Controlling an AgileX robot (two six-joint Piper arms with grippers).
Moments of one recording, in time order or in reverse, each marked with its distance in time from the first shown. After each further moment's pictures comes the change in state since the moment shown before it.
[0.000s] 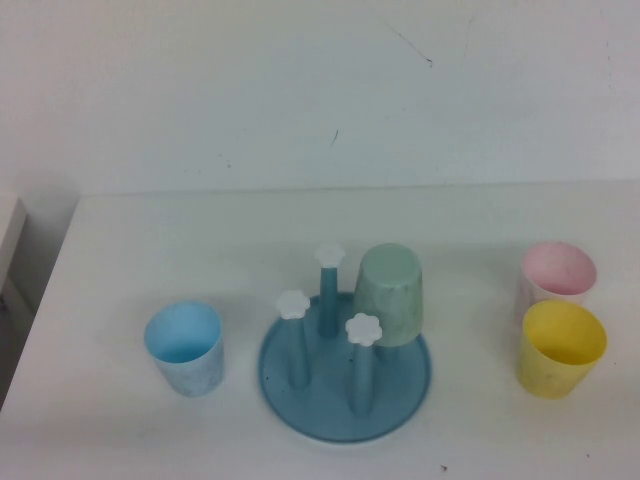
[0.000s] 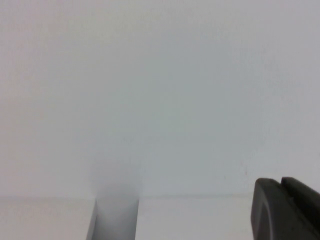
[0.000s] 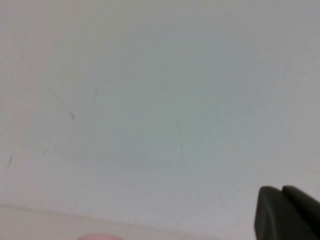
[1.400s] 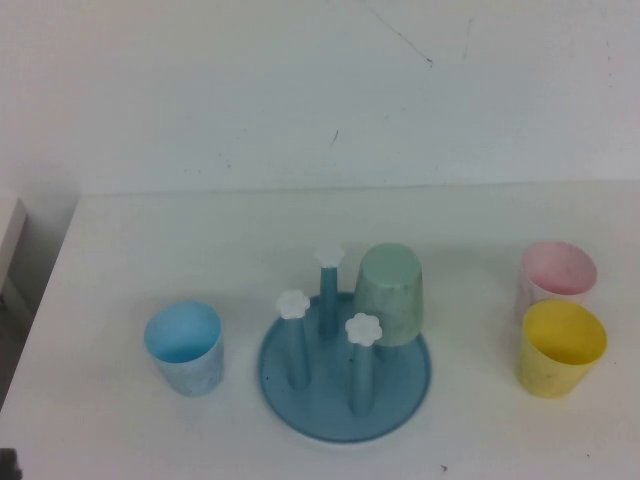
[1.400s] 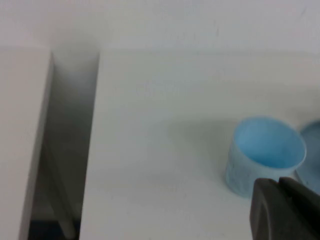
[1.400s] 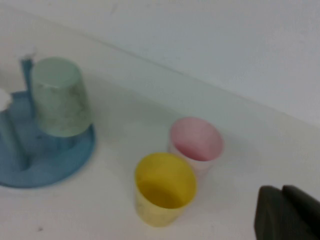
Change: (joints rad) right arm 0.000 0.597 -0.727 0.392 0.845 -0.496; left arm 0.000 0.446 -0.449 -0.114 0.553 0.048
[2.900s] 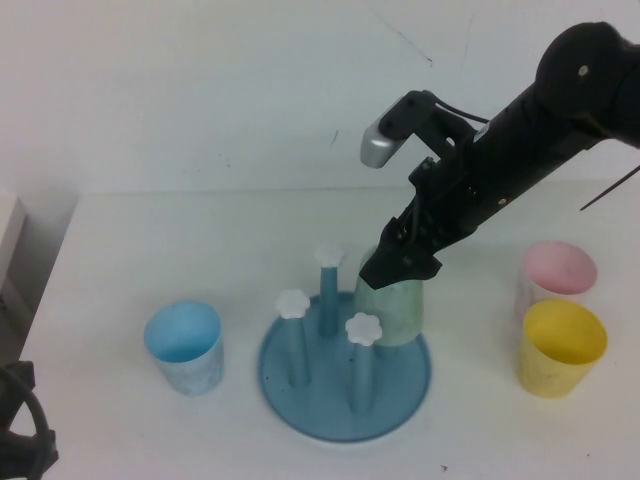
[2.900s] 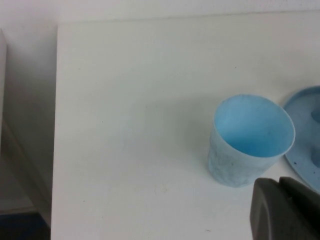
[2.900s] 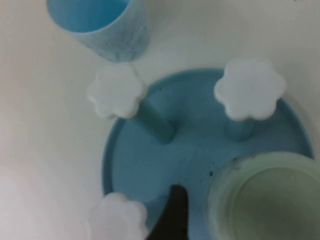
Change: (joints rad) right arm 0.397 1.337 -0.909 0.230 0.286 -0.238; left arm 0.000 0.177 0.002 -0.236 -0.081 0.285
